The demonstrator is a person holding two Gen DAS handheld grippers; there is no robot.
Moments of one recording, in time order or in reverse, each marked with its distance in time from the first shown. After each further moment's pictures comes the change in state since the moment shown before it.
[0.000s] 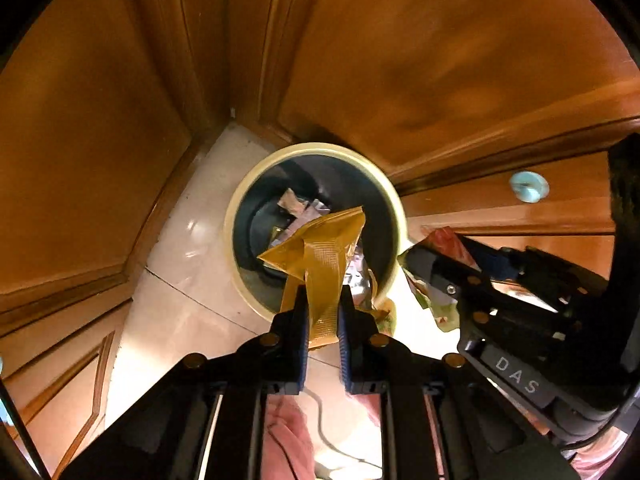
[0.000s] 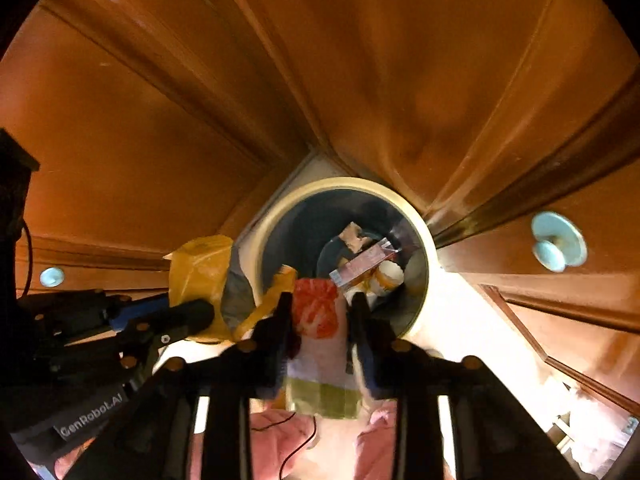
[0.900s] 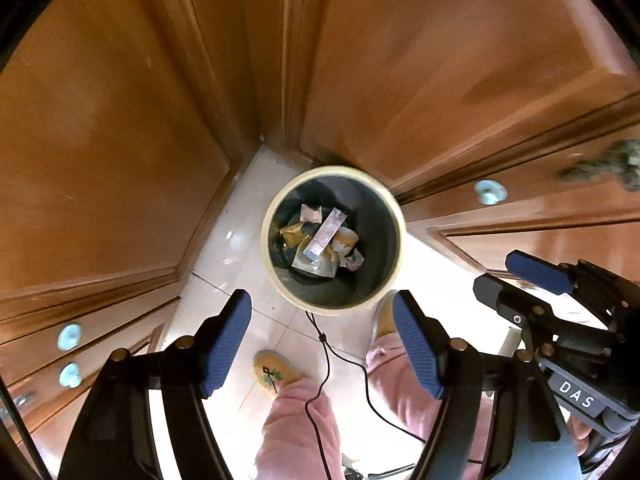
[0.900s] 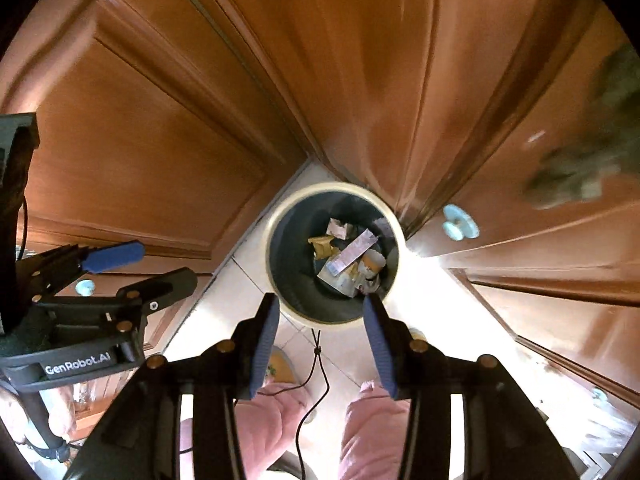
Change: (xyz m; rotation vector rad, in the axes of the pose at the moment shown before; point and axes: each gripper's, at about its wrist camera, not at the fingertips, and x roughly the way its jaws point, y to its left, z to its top) left arm -0.097 -0.032 0.003 0.052 -0.040 0.112; right arm -0.120 -0.013 -0.016 -0.003 0.001 0.008
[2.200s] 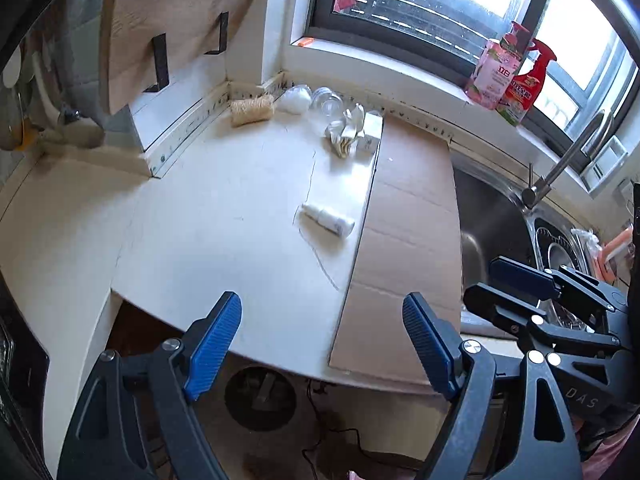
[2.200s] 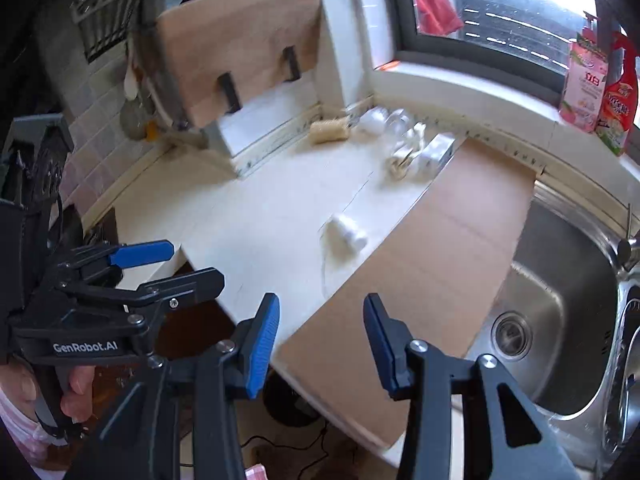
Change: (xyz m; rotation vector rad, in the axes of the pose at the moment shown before) left arm -0.382 -0.227 0.130 0.228 -0.451 -0.090; right arm -0.416 -0.074 0.075 0.006 -0.543 -0.029
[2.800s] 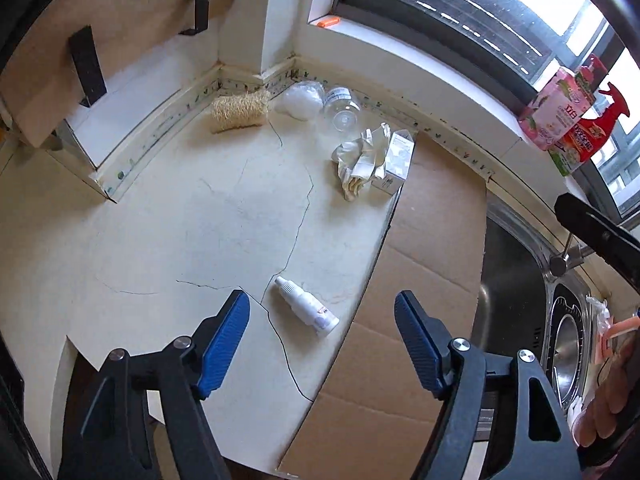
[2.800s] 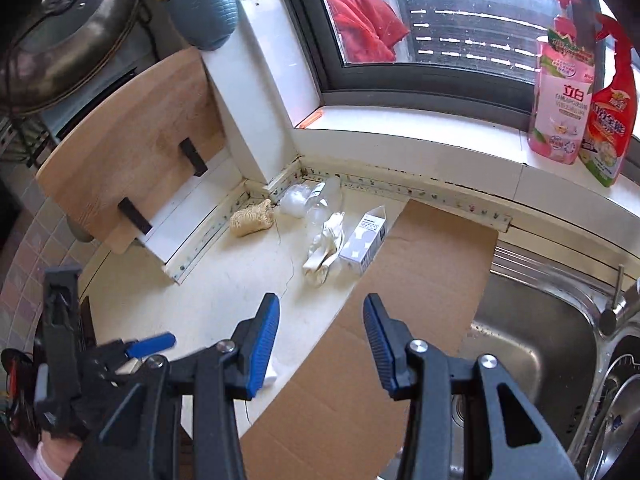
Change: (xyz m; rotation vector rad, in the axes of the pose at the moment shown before) left arm 0.119 -0.008 0.096 -0.172 0.112 0.033; right arm 0.037 -0.125 0.136 0.156 -0.054 -0.029
